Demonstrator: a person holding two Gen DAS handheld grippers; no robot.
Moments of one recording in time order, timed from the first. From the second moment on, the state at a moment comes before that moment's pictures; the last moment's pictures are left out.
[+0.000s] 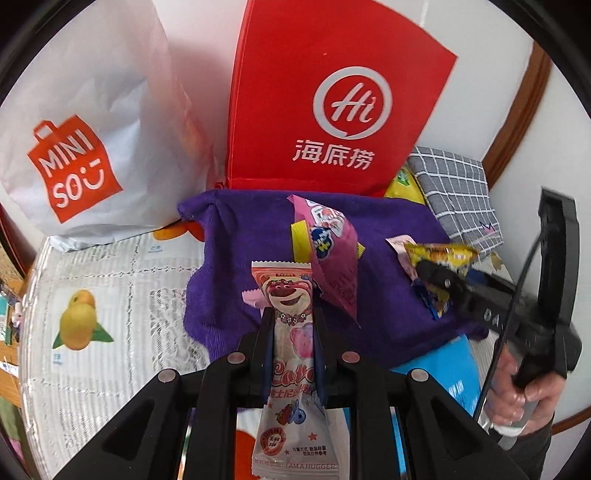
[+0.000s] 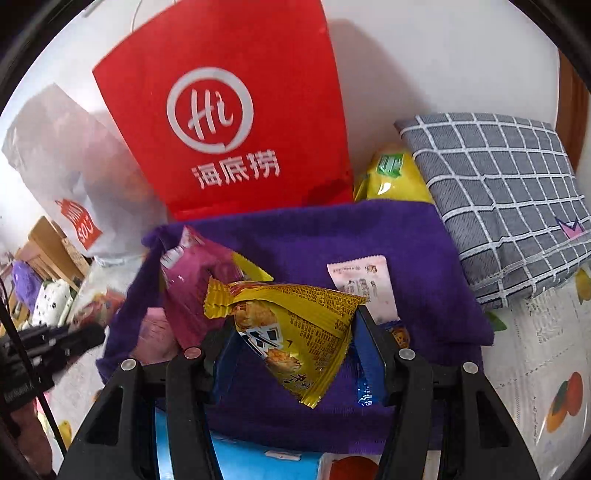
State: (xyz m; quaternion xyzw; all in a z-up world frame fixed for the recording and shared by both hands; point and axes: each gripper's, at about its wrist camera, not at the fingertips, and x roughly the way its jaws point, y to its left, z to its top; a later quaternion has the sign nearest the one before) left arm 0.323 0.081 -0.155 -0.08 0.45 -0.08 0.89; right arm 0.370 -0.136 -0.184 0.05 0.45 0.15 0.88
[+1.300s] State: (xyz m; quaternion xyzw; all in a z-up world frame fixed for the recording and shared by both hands) left arm 0.368 0.091 -0.182 -0.12 0.49 -0.08 0.86; right arm 0.370 -0.132 -0.190 0.05 0.49 0.19 0.85
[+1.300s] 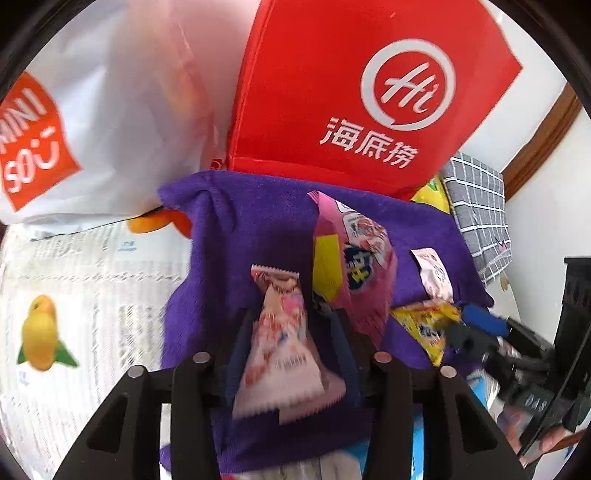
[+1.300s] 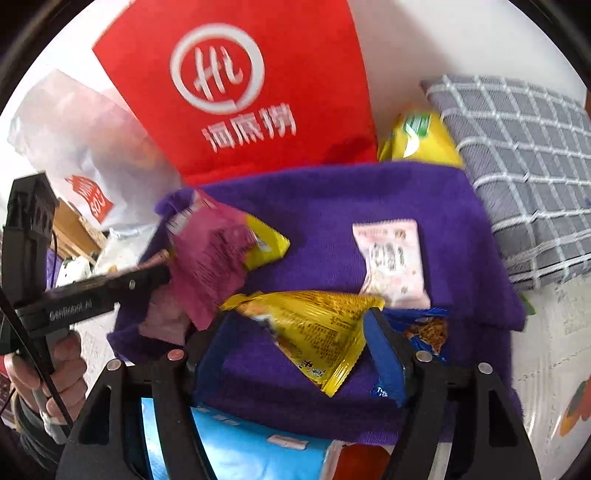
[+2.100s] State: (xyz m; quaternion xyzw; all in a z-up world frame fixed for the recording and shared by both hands) left arm 0.201 0.084 -0.146 -0.12 0.45 -0.09 0.88; right arm 0.180 -0.154 -0.144 0.06 0.45 0.16 0.87
